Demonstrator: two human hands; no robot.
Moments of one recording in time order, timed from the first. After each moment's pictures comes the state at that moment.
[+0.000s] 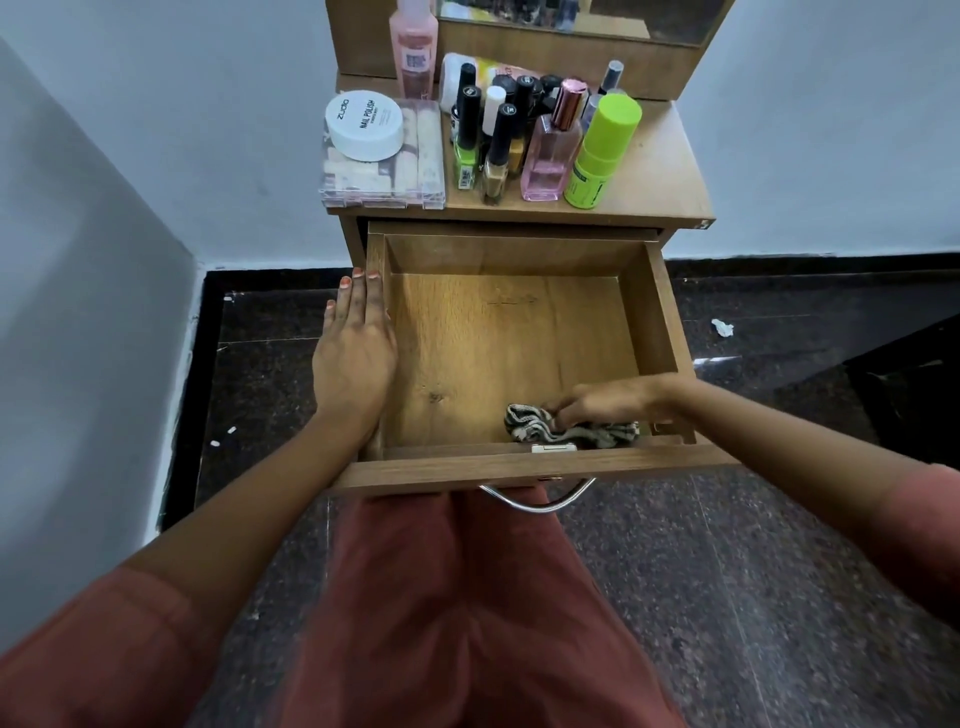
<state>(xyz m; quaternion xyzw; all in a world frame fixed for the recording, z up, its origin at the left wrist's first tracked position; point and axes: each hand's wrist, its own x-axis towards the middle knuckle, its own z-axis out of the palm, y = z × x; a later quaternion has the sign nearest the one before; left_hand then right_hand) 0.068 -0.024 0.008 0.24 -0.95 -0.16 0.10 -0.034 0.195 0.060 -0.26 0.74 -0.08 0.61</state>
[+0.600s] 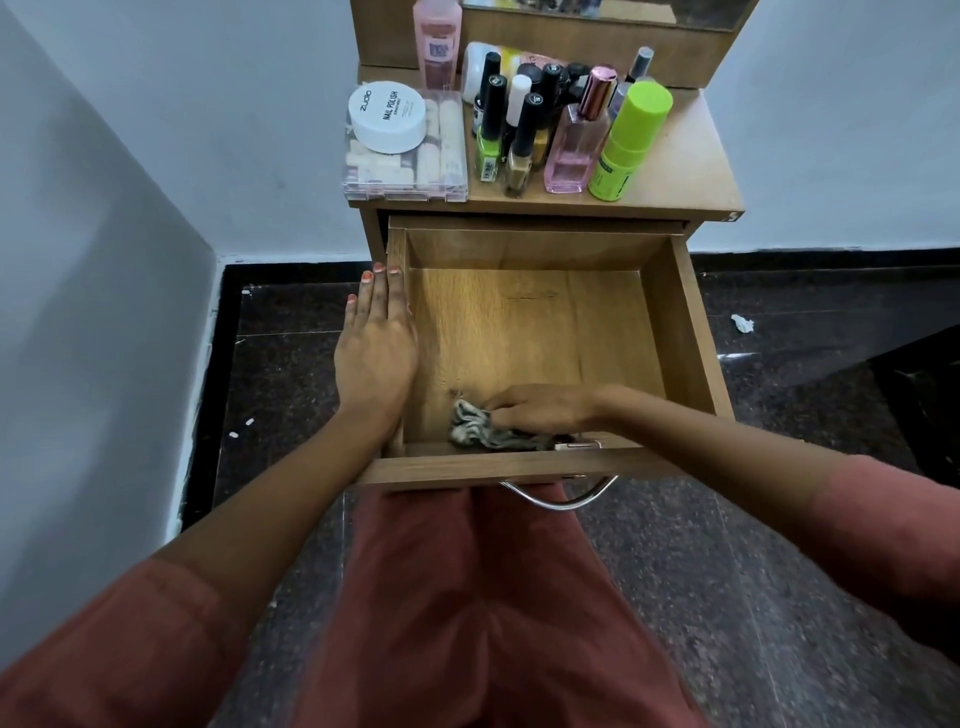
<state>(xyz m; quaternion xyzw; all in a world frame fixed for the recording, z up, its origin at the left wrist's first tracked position) 0.069 -0.024 0.008 0.24 -0.96 -0.13 0.08 0.005 0.134 0.048 -0.37 0.75 -0.13 0.54</state>
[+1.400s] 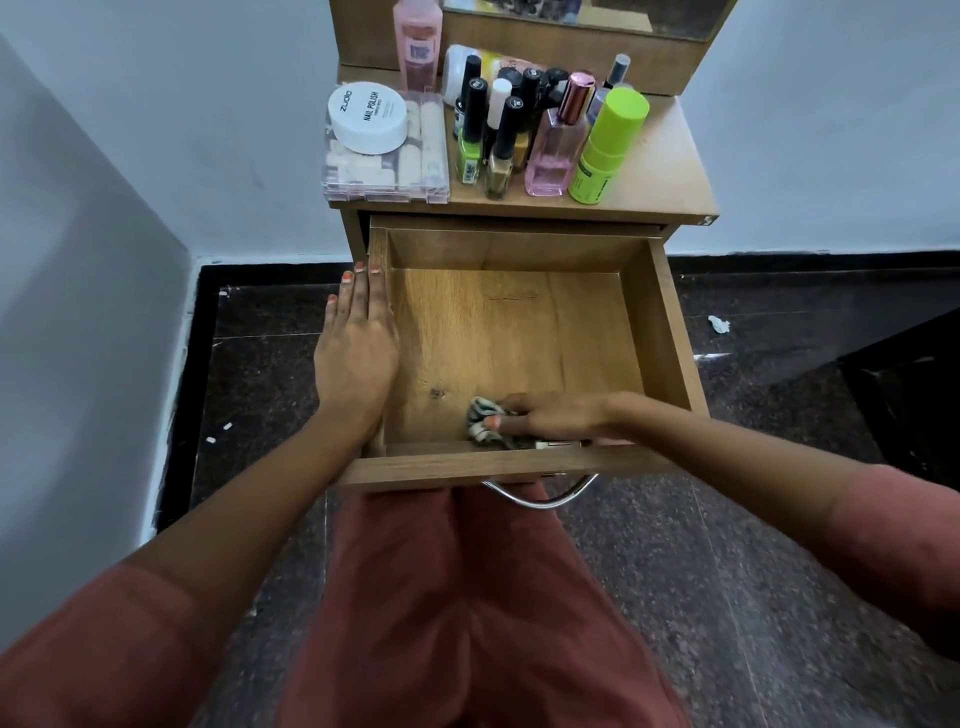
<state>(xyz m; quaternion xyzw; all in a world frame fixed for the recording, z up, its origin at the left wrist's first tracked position) 0.069 -0.025 0.009 0.23 -0.96 -0.14 0.07 0.005 0.159 0.059 -0.30 0.77 -0.10 0.56</state>
